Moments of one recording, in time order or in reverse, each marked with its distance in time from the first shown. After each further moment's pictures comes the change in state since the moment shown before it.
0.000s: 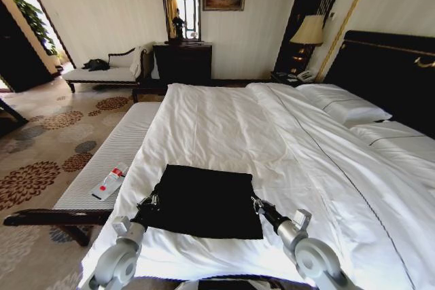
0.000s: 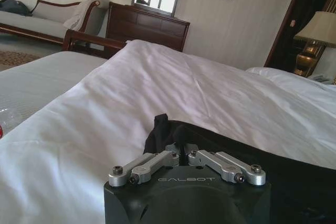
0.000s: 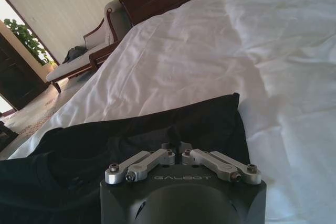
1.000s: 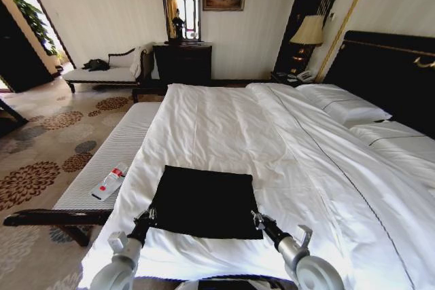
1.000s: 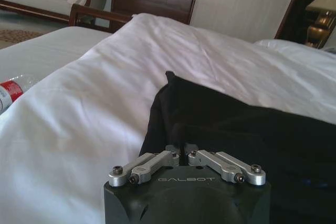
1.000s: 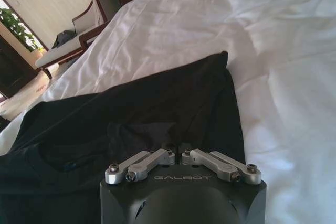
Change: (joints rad) left arm 0.139 -0.017 -0.007 0.008 0.049 -0.023 0.015; right arm -0.107 0.060 -0.027 -0.031 -0.092 0.031 -0.036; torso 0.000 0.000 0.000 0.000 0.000
